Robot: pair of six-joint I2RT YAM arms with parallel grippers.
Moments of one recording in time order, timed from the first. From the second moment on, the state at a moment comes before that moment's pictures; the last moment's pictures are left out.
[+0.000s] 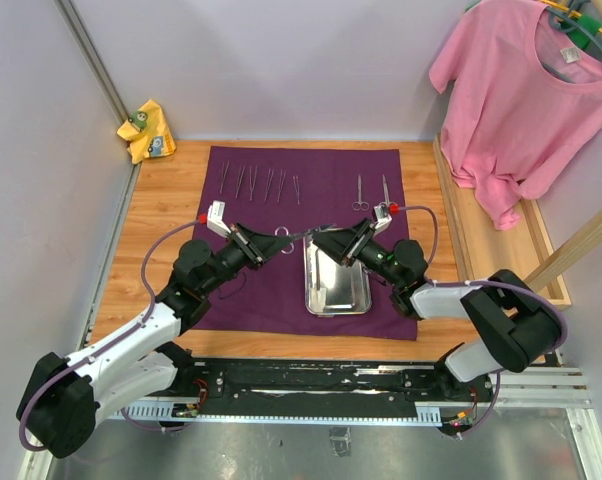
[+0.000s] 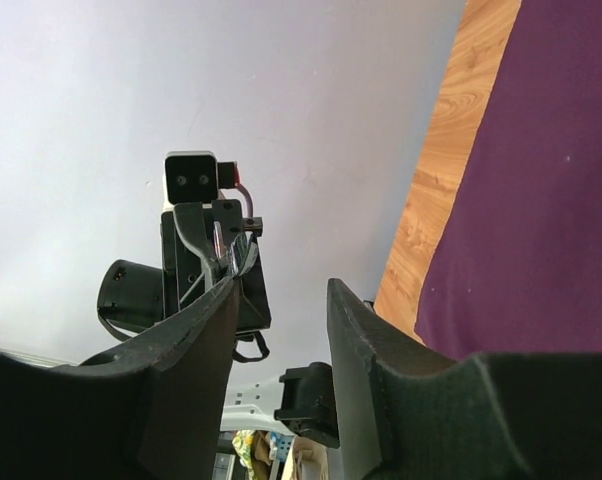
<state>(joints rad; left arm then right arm) -0.58 0.91 0.41 0.51 0.20 -1.20 0.61 1.47 0.40 1.22 -0.33 1.40</state>
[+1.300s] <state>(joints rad) -0.57 0.97 0.44 0.44 0.37 -1.15 0.54 1.51 0.42 1.33 -0.41 1.44</state>
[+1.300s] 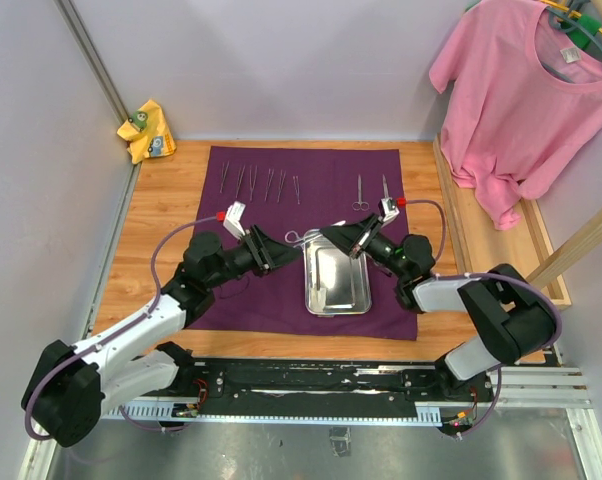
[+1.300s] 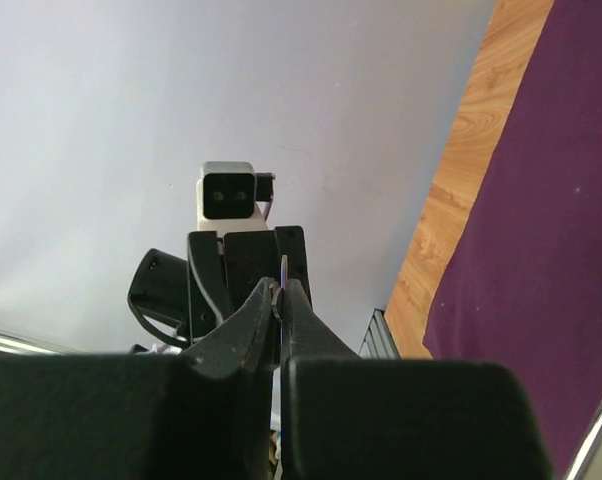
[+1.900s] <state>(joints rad) -0.55 1.04 0.63 0.16 0.66 -0.92 0.39 1.46 0.57 1.01 -0.92 1.37</state>
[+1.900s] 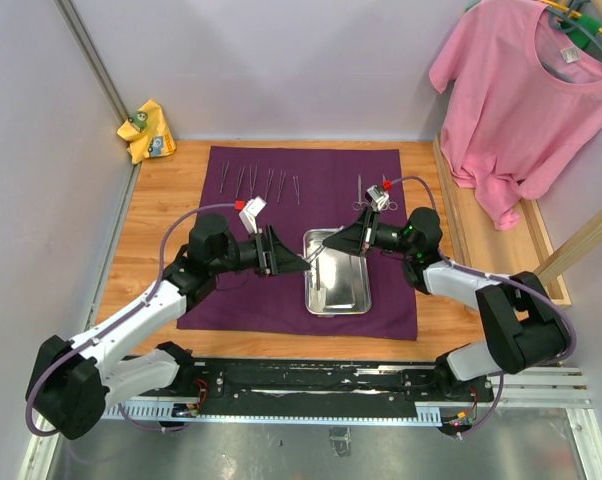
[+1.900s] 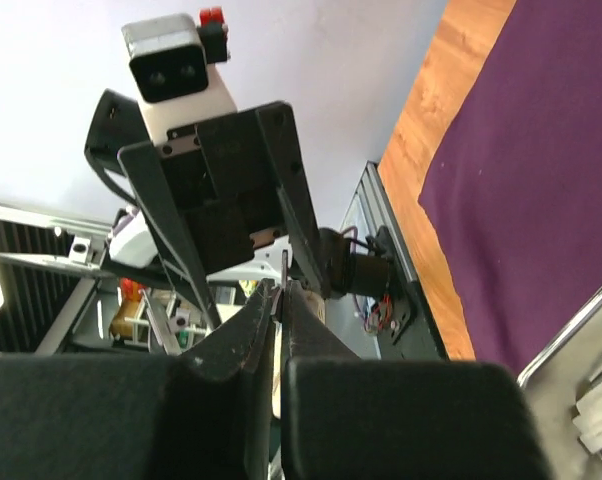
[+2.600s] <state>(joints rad) -0.54 1.11 0.59 0.27 0.79 -0.94 0.37 1.42 0.63 0.77 -1.09 1.24</state>
